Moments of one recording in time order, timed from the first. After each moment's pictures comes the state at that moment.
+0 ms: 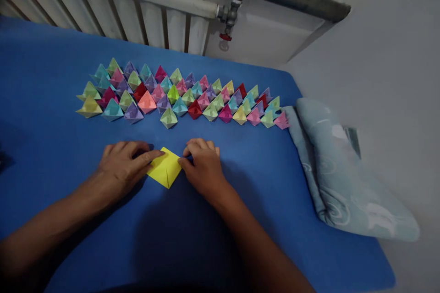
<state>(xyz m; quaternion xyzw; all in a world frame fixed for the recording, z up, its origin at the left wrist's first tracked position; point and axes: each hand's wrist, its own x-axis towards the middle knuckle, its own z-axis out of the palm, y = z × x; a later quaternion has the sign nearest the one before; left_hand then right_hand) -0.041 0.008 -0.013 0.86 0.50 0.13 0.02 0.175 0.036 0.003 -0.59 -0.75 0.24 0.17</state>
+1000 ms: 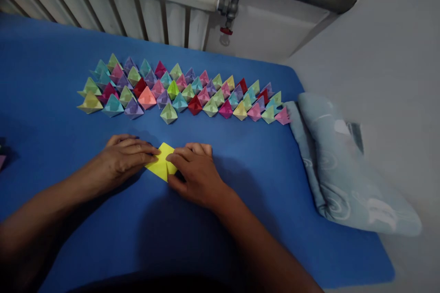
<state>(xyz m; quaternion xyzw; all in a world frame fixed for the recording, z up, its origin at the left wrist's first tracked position) -0.059 0.020 -0.011 0.89 0.40 0.17 0.12 0.180 0.014 0.003 -0.40 -0.88 0.19 0.17</state>
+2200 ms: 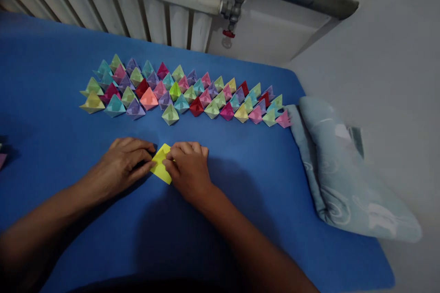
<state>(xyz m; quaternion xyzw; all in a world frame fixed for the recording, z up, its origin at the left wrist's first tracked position) -0.044 0.014 -0.006 0.86 0.46 0.18 0.11 0.154 0.021 -0.008 -0.51 -0.80 0.23 0.20</state>
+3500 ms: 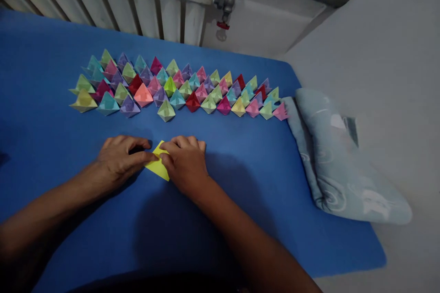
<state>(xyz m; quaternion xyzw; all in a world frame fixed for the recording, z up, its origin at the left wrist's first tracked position) -0.060 0.015 -0.024 0.89 0.42 0.17 0.05 0.146 0.024 -0.009 -0.55 -0.80 0.19 0.15</state>
